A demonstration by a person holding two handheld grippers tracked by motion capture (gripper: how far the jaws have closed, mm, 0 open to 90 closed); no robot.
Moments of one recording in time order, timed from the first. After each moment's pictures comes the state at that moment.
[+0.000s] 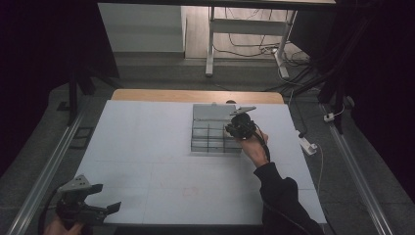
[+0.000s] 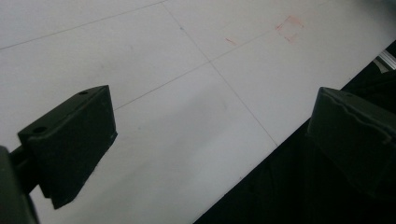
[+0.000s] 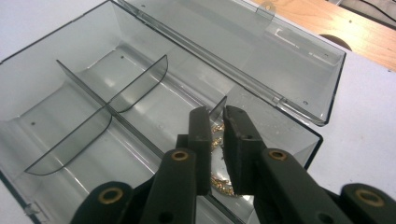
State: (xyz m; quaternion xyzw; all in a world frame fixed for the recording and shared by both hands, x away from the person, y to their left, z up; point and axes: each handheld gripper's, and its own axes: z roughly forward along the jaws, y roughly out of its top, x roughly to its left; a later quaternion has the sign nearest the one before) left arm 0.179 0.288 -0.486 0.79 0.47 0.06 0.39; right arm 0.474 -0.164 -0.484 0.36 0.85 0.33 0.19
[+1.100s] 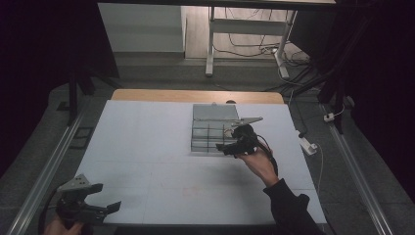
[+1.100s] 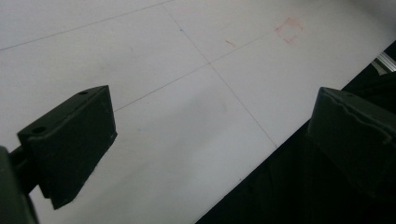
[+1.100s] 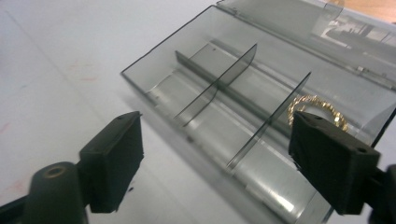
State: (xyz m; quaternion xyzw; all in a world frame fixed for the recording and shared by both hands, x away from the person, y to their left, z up) left arm 0.180 0.289 -0.486 0.79 0.47 0.06 0.39; right arm 0.405 -0.166 -0.459 0.35 0.85 0.38 0.11
